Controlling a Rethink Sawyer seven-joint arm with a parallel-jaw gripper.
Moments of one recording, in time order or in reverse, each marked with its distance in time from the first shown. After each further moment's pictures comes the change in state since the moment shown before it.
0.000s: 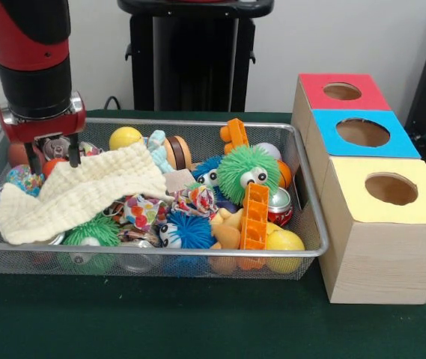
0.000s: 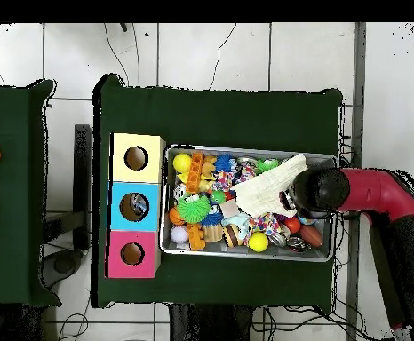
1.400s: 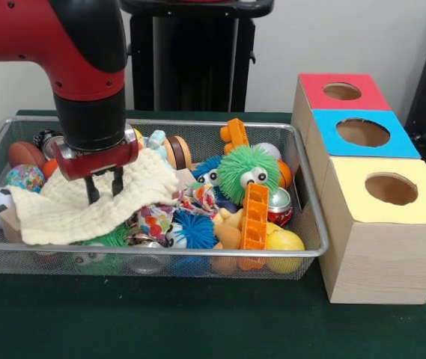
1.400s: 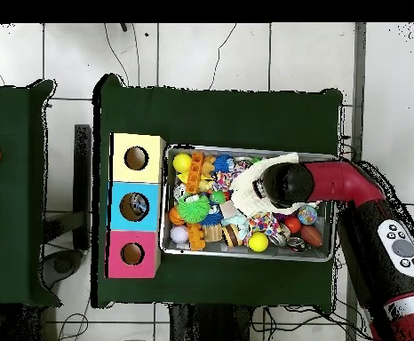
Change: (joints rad) arm 0.077 0.062 0.015 -0.001 0.001 -0.150 0.000
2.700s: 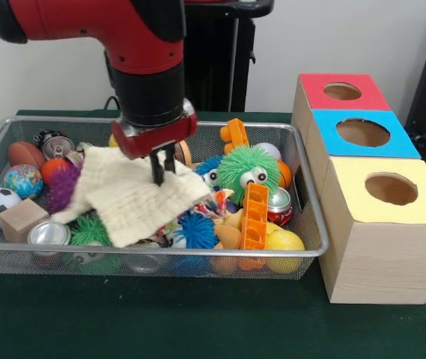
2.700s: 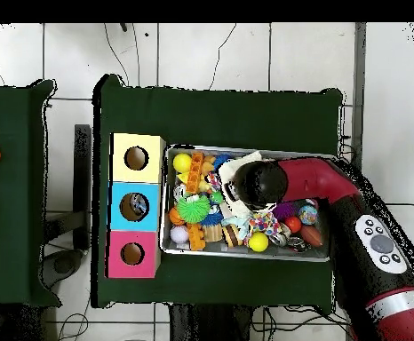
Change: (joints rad) arm 0.082 -0.077 0.008 0.104 0.125 -0.002 0.000
